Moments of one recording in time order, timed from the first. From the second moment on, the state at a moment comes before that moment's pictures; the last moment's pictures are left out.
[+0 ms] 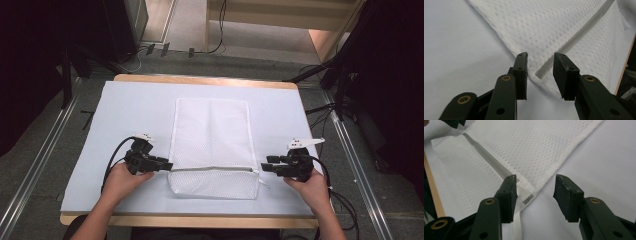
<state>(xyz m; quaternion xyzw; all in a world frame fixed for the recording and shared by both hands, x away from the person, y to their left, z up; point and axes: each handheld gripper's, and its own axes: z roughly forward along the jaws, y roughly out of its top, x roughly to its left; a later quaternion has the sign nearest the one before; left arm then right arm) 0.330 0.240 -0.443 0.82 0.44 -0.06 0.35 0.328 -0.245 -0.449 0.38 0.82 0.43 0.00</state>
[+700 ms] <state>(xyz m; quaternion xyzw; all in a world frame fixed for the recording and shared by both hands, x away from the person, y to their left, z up) 0.338 0.265 -0.439 0.81 0.47 0.02 0.35 0.331 -0.275 -0.461 0.44 0.80 0.41 0.08</state>
